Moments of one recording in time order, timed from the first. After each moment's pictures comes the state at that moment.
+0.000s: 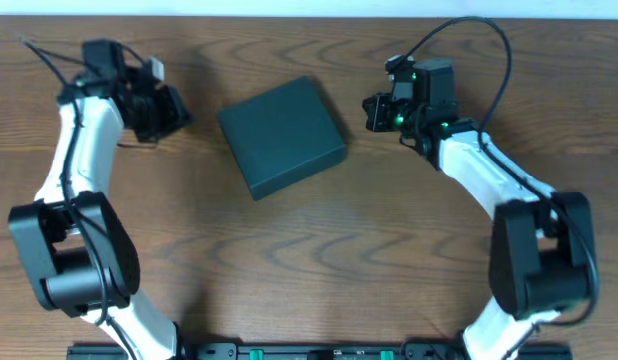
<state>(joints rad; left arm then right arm) 0.16 1.89 1.44 -0.78 0.52 -0.28 0.20 1.89 1.18 -0.04 -0.41 0.31</state>
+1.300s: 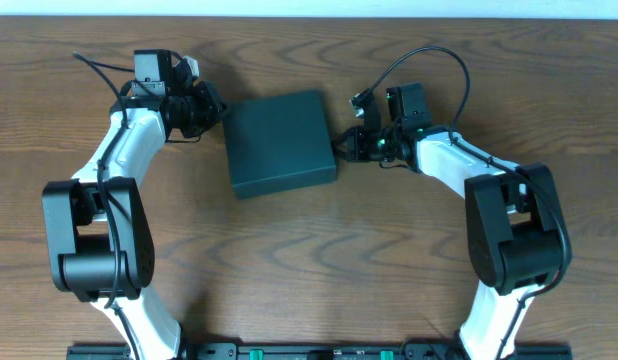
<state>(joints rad) 0.03 1.94 1.34 -0.39 0.57 -0.54 0.26 2.02 1.18 -0.16 -0.78 0.32</state>
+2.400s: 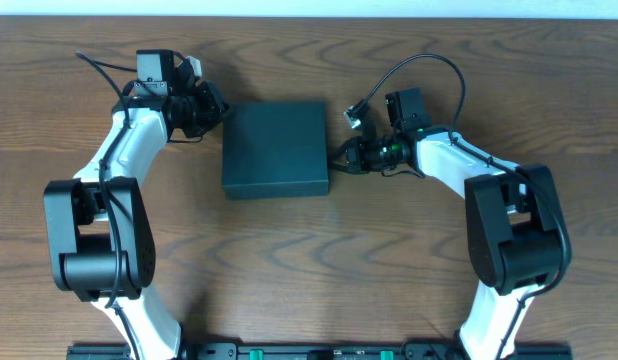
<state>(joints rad) 0.02 1.94 1.34 -0.39 0.57 -0.54 0.26 2.02 1.18 -0.30 -0.91 0.21</state>
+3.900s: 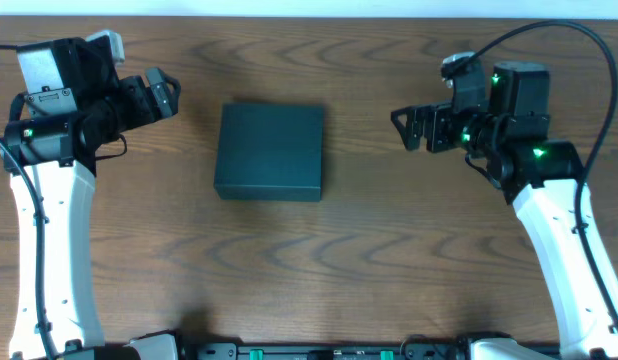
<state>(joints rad) 0.19 1.44 1.45 -0.84 0.39 -0.19 0.08 1.39 1.22 -0.61 -0.40 0.05</state>
